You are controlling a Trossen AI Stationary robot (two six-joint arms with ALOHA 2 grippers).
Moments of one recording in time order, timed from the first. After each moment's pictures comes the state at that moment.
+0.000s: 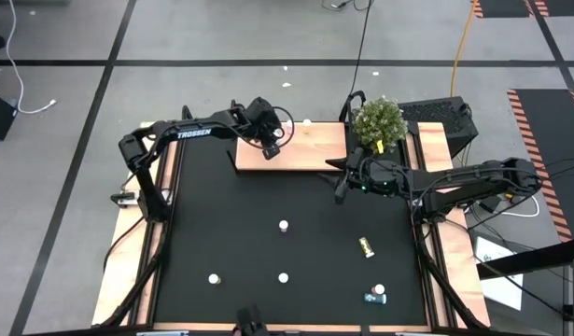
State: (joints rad) left arm 0.57 1.81 1.30 -0.39 0.00 0.20; right arm -0.06 1.10 0.54 0.33 0.33 0.28
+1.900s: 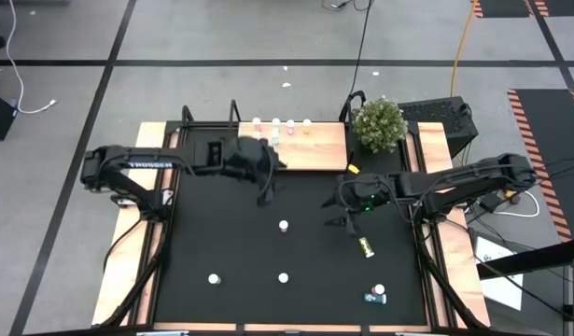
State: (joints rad) left arm 0.09 1.46 1.30 -0.44 0.01 -0.01; right arm 0.07 1.16 0.67 -0.08 -0.13 0.11
